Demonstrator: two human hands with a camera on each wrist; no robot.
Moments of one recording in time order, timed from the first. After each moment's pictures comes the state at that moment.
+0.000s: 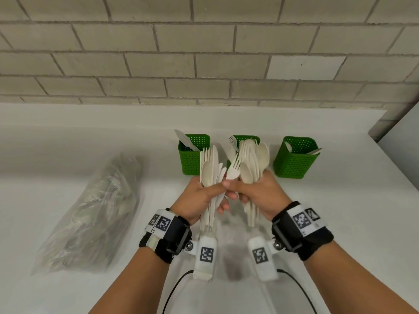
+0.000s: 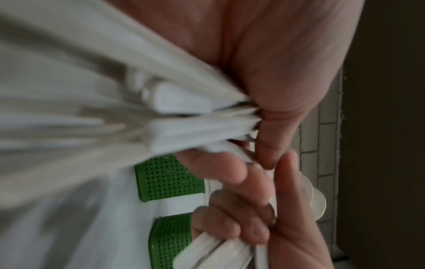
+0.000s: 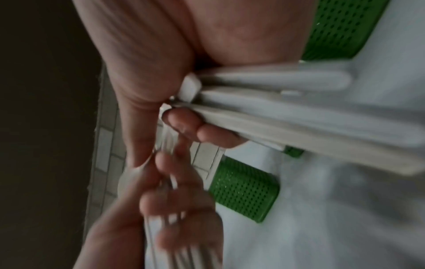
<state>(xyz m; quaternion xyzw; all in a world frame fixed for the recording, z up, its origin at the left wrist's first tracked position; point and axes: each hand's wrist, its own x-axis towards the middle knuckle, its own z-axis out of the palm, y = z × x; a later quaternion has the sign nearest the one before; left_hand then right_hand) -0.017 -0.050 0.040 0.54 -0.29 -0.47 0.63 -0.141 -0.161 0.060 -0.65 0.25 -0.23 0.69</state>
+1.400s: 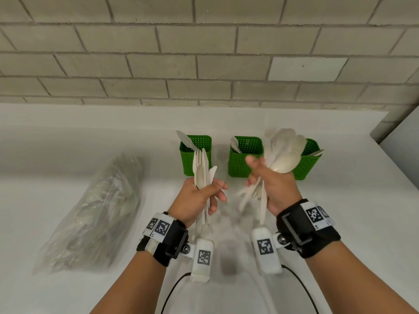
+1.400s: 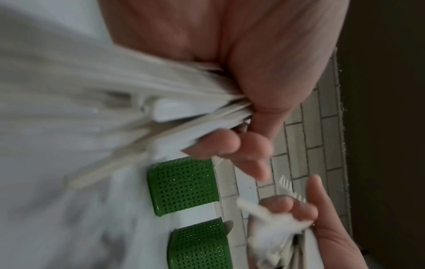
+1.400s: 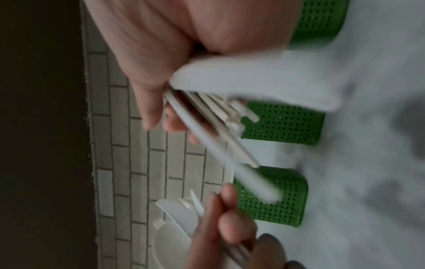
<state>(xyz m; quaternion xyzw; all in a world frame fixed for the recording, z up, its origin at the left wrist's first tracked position) -0.013 -0.046 0.036 0.60 -0.27 -0.41 0.63 -0.137 -0.172 0.064 -0.46 0.27 -0.36 0.76</state>
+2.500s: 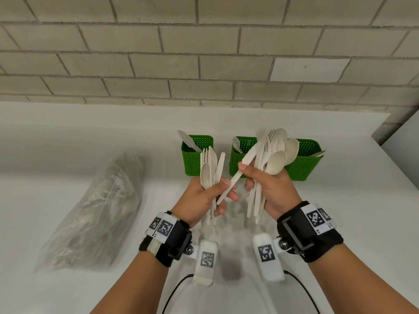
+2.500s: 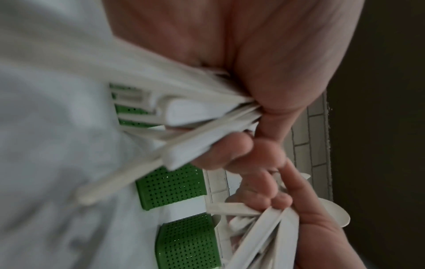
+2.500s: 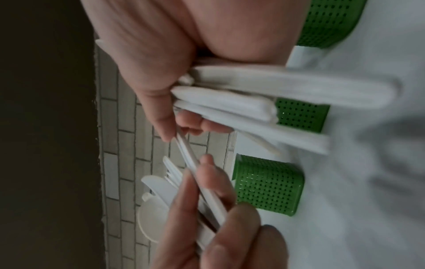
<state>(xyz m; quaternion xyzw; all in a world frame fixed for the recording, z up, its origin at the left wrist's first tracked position) -0.019 -0.044 0.046 0.57 -0.32 -0.43 0.62 -0.140 -0.165 0.066 -0.56 0.28 -0.32 0.71</state>
